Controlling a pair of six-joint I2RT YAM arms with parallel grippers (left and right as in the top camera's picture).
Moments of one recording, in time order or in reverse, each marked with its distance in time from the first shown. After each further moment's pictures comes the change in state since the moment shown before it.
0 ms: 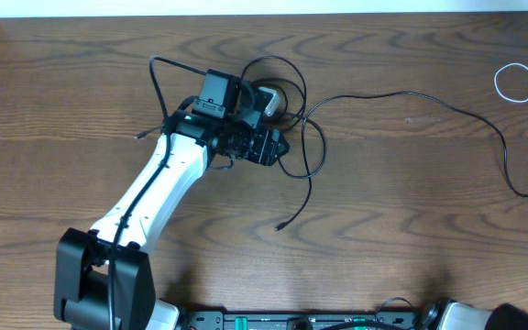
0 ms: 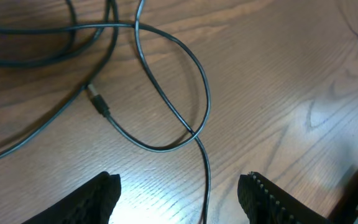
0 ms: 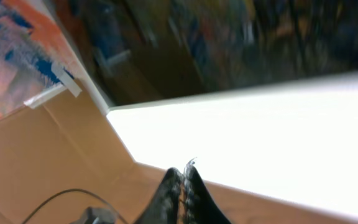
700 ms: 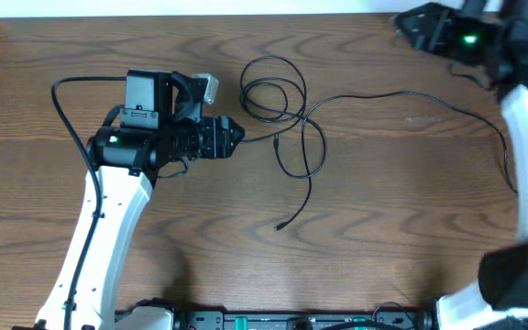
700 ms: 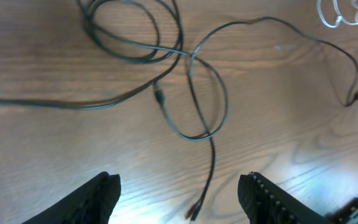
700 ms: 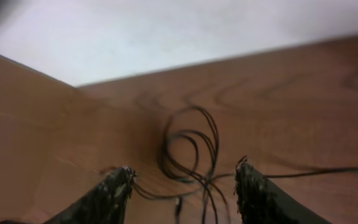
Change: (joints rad) left arm 0.200 -0.269 0.025 -0.193 -0.035 -0.117; right arm 0.423 0.290 -0.007 -0.534 0.552 -0.265
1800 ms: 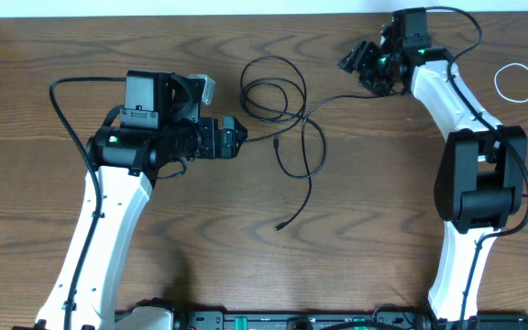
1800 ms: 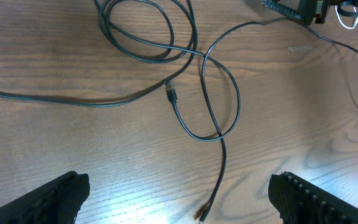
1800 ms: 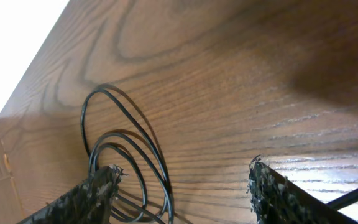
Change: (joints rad) left arm 0.002 0.000 0.000 -0.005 -0.043 -0.003; right arm 0.142 0.478 0.000 0.180 0.174 0.394
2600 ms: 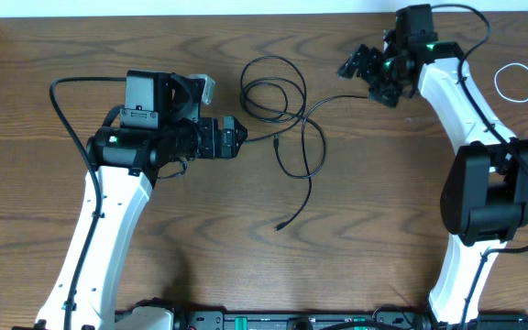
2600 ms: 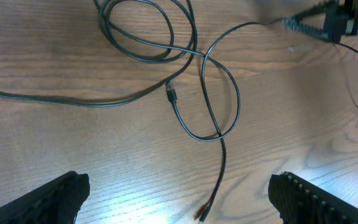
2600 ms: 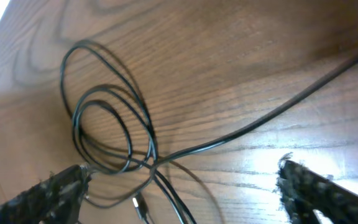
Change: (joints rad) left arm 0.000 0.000 0.000 0.000 0.000 0.000; right arm 0.016 -0.096 0.000 -0.241 0.050 -0.043
